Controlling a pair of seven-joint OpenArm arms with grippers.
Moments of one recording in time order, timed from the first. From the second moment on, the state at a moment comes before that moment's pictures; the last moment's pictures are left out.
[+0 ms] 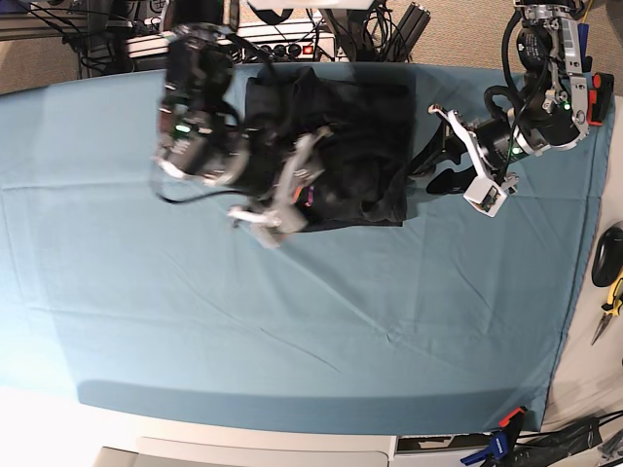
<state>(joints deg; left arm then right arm) 15.3 -16.1 -10.5 106.9 -44.9 -41.6 52.5 -5.7 -0.6 0.6 113.0 31.3 39.8 -61.1</state>
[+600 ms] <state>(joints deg) 15.3 -16.1 -10.5 106.9 -45.3 -41.6 52.2 -20.2 -0.4 20.8 114.1 46.8 38.9 -63.1</state>
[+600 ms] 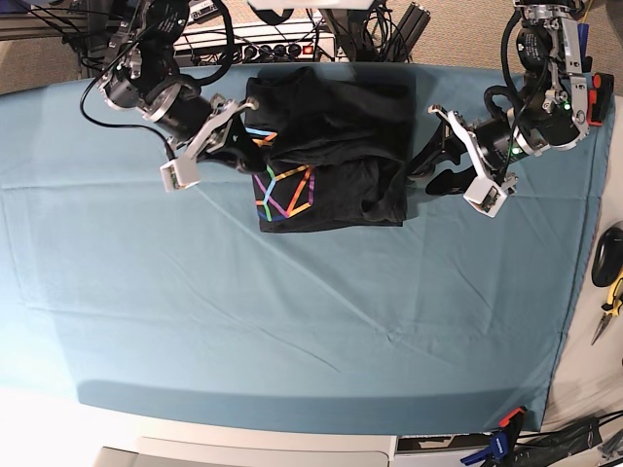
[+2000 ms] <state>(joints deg) 15.2 -16.0 -10.5 106.9 -45.3 -41.6 52.2 -22.7 -2.0 -13.9 114.1 31.0 33.8 -60.6</state>
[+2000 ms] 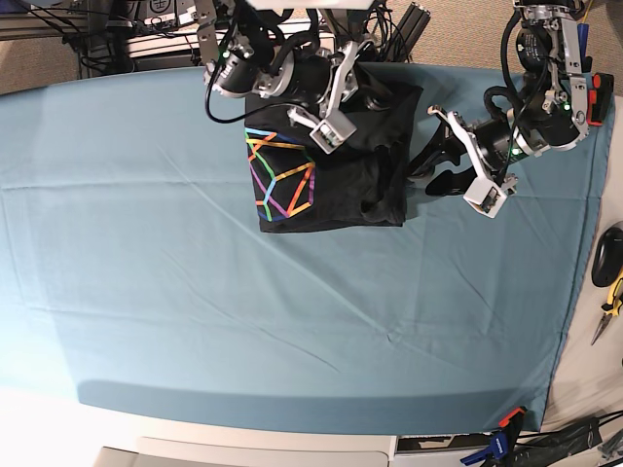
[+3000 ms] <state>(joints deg) 15.2 -16.0 -10.5 106.9 -43.2 -39.4 52.2 -4.2 0.5 22.1 99.1 30.7 29.2 -55.2</state>
